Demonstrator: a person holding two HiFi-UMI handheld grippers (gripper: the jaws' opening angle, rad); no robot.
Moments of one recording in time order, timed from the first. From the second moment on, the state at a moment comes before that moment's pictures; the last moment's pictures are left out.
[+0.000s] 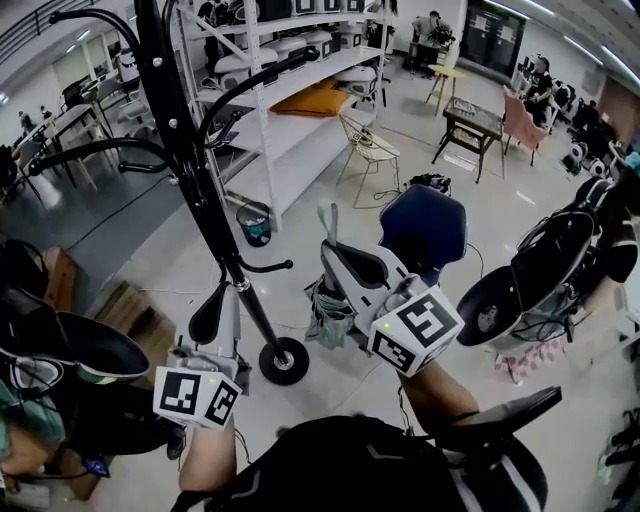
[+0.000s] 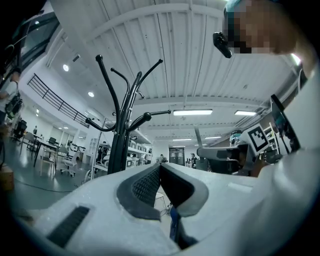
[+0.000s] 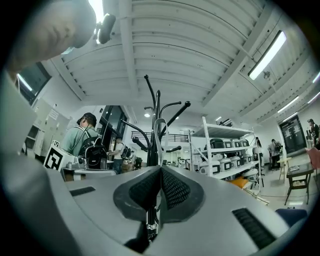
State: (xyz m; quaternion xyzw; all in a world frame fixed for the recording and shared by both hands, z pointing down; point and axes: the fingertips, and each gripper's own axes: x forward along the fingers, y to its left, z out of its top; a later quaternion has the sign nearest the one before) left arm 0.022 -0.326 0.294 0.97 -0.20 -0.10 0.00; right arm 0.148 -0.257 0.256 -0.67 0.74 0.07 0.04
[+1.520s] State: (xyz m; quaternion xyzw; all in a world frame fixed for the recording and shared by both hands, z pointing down) left arm 0.049 -0.298 0.296 0.97 -0.21 -0.10 -0.02; right arm 0.177 -0.238 0.282 -0.66 0.74 0.06 0.03
